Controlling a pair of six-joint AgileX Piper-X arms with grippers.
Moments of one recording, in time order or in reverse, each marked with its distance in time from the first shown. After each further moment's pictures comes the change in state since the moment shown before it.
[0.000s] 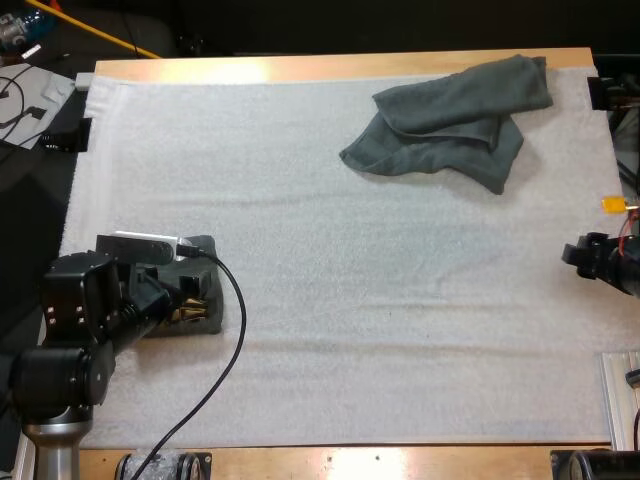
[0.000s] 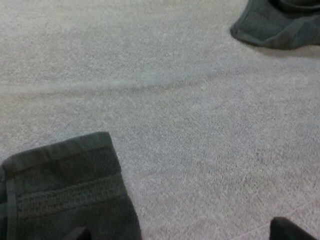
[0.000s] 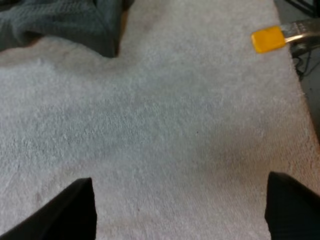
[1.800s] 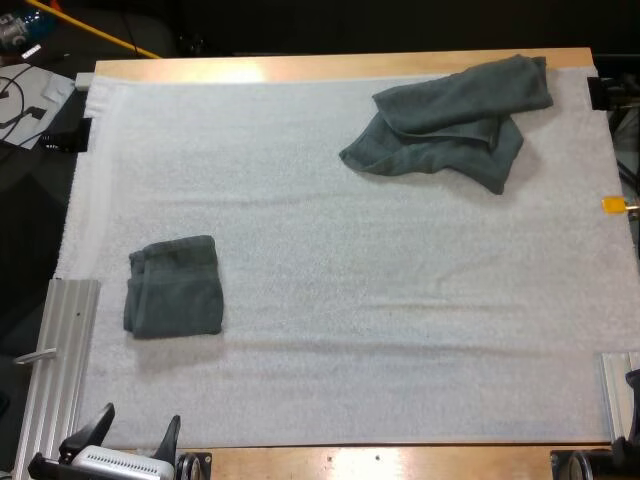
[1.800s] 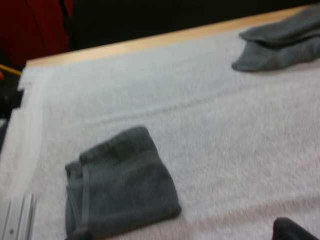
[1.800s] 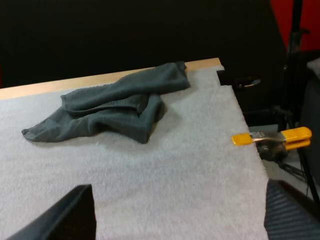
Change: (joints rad) left arm -0.001 -0.756 -0.006 0.395 -0.107 0.134; right arm -0.012 -0.868 0.033 0.249 0.006 -0.078
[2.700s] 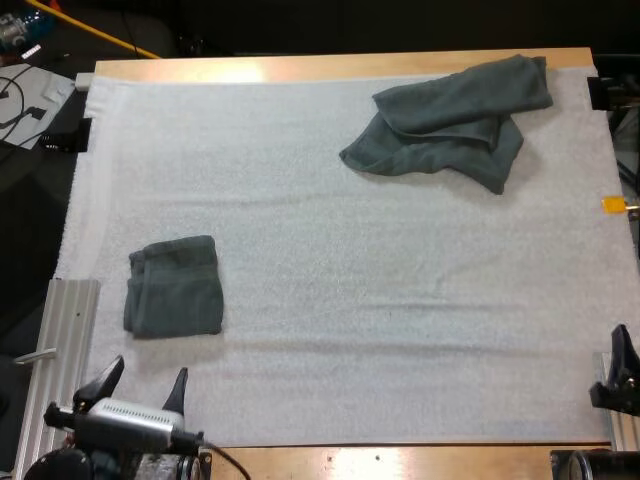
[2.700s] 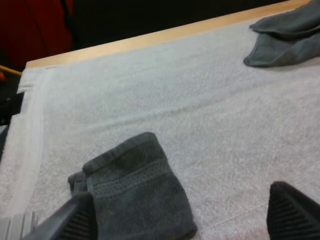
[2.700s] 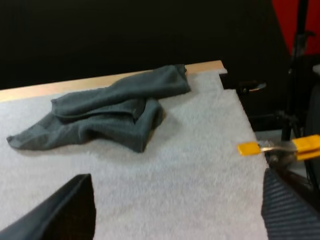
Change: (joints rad) left arm 0.000 -0.002 0.167 -0.242 0.005 0.013; right arm 0.000 -0.021 0.225 -0.253 0.002 -0.009
